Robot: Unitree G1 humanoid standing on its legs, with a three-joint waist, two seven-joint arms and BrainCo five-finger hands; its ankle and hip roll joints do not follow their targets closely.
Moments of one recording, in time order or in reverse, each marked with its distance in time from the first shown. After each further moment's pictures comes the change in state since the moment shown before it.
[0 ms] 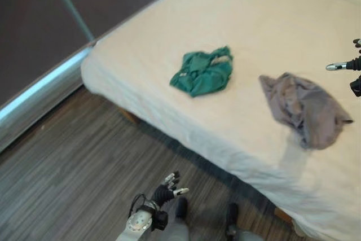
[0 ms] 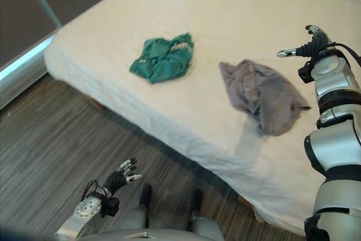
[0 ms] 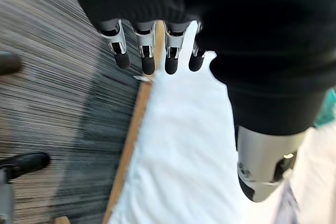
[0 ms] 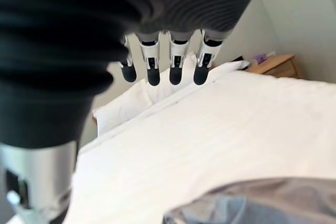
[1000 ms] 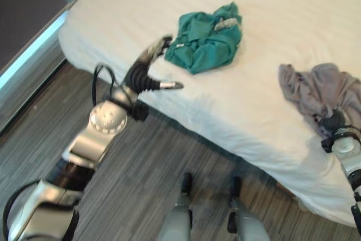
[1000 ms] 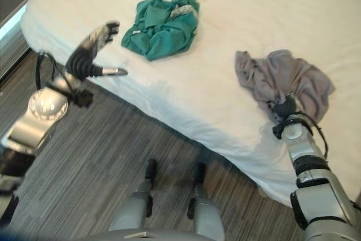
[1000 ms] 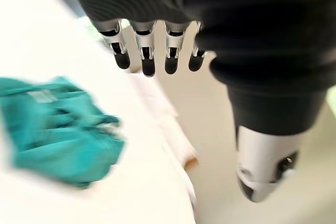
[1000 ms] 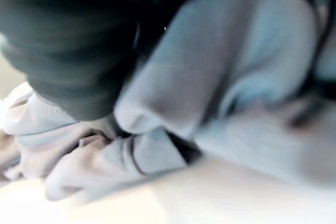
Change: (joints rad) left arm -0.979 0.460 -0.124 -0.381 0.165 -0.018 0.089; right arm 0.734 0.199 -0.373 -0.340 -0.145 -0.107 -0.142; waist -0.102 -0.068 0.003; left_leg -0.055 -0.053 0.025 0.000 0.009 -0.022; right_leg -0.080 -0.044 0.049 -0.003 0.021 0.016
